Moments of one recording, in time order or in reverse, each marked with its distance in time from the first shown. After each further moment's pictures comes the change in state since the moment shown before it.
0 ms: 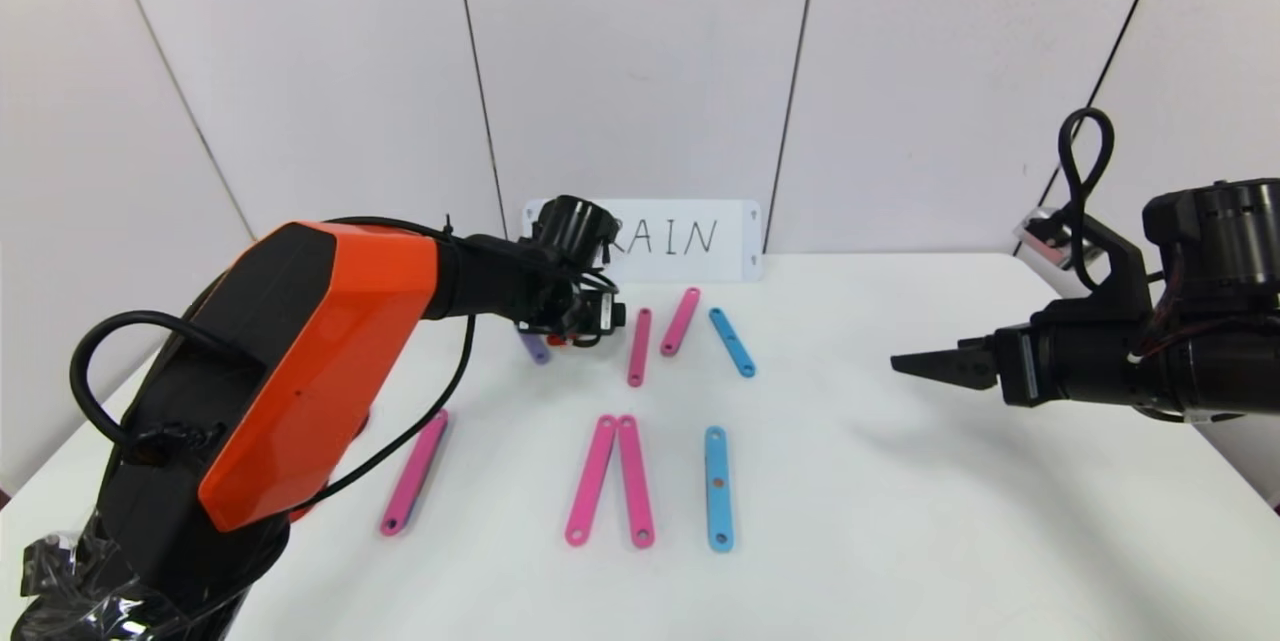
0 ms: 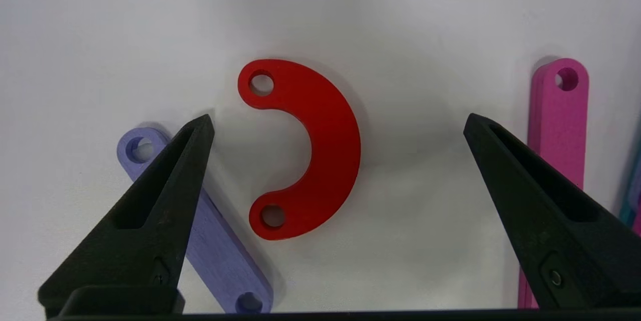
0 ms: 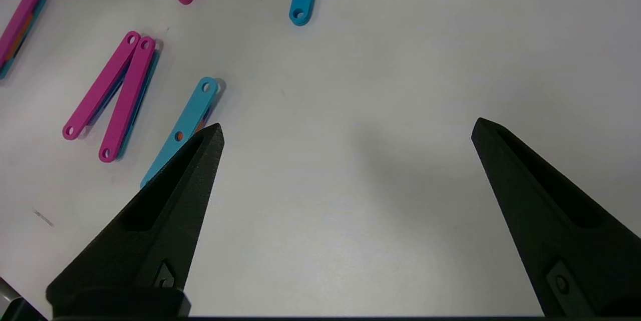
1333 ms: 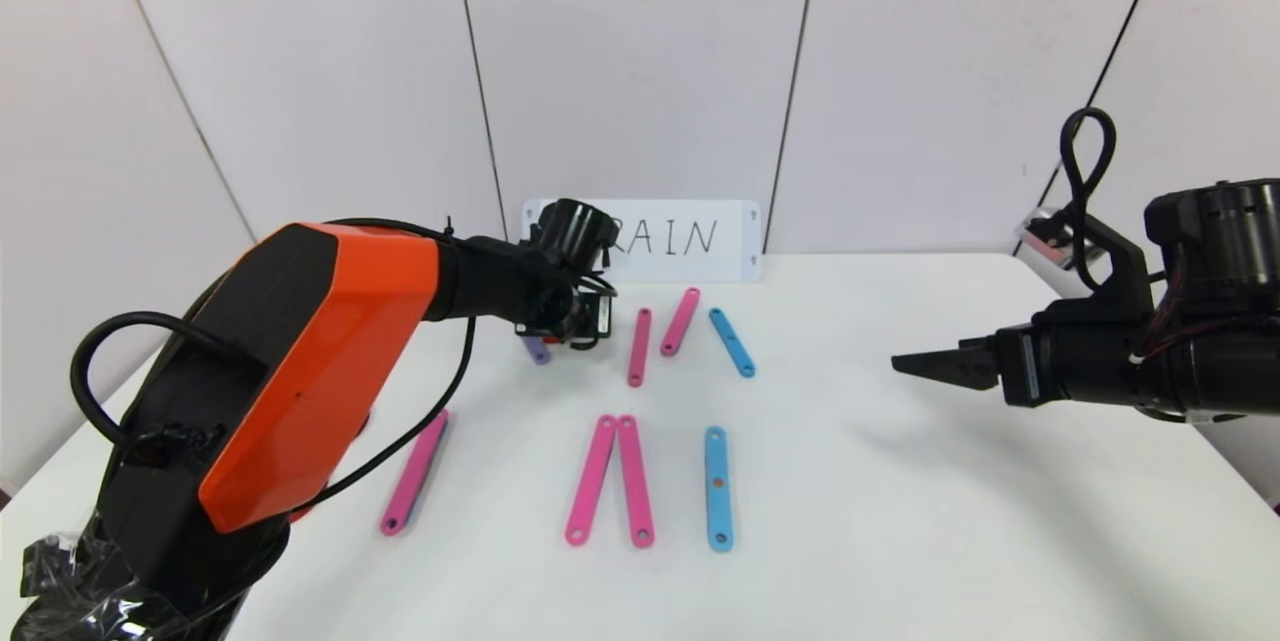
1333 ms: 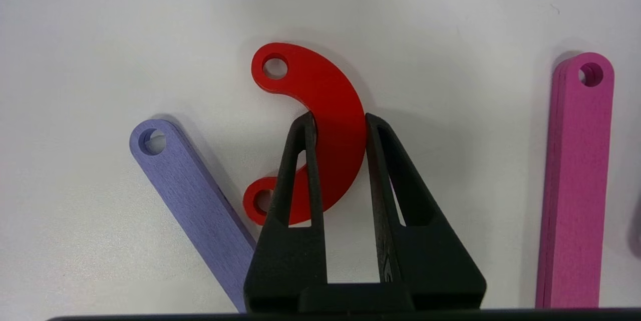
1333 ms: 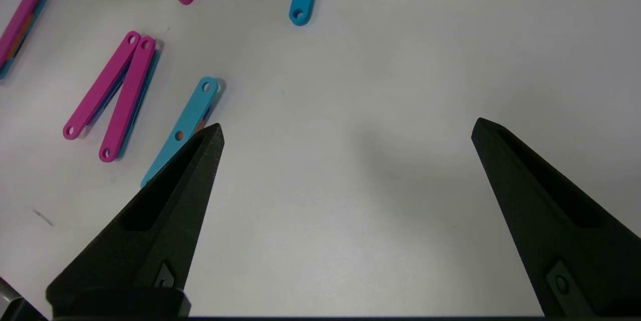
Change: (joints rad) left arm -0.001 -0.001 0.007 0.016 0.017 -0.001; right arm 0.000 -0.004 0.003 0.000 -0.001 0.000
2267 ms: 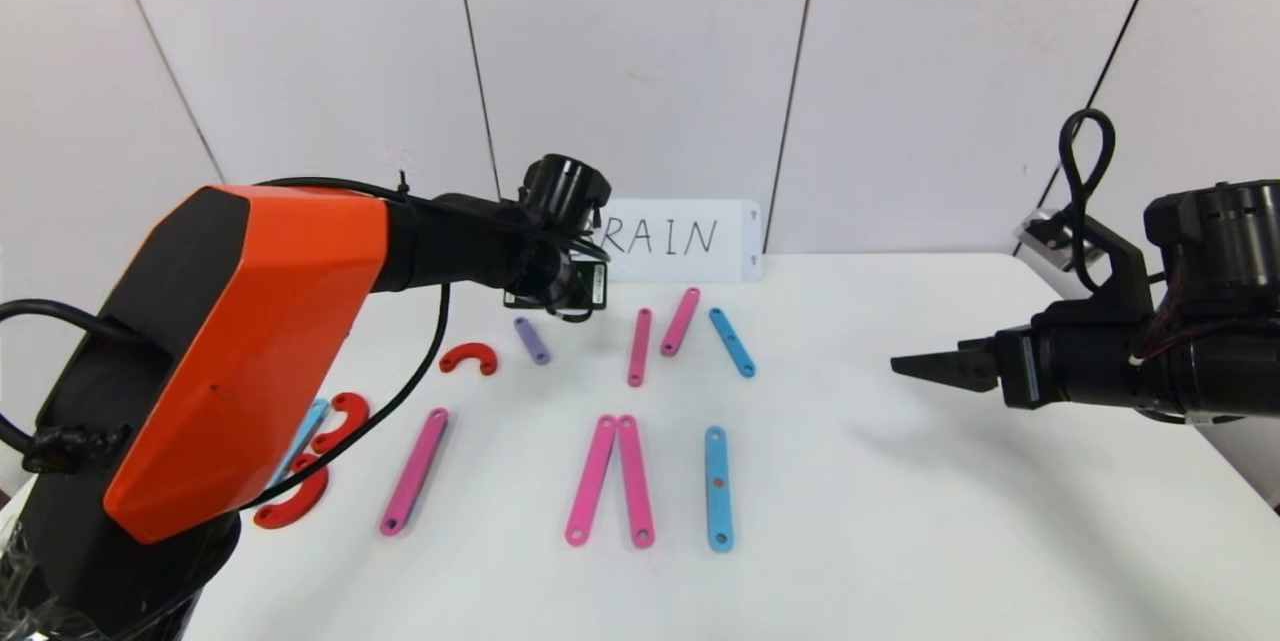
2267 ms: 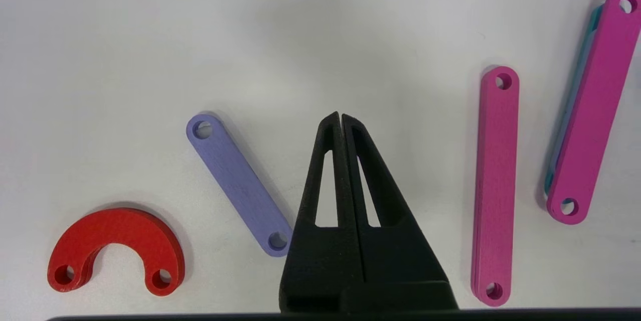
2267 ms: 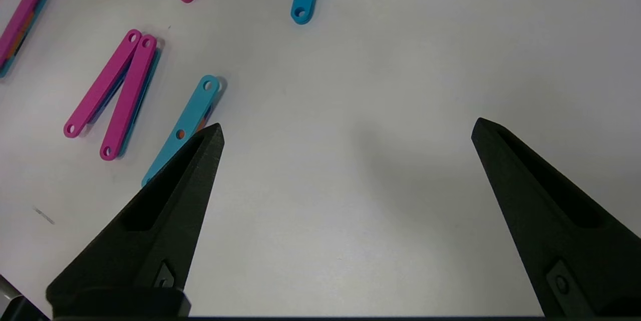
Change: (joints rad) left arm -0.006 -0.111 0.001 0.059 0.004 0.005; right arm 0.003 -0.001 0.002 0.000 0.000 0.000
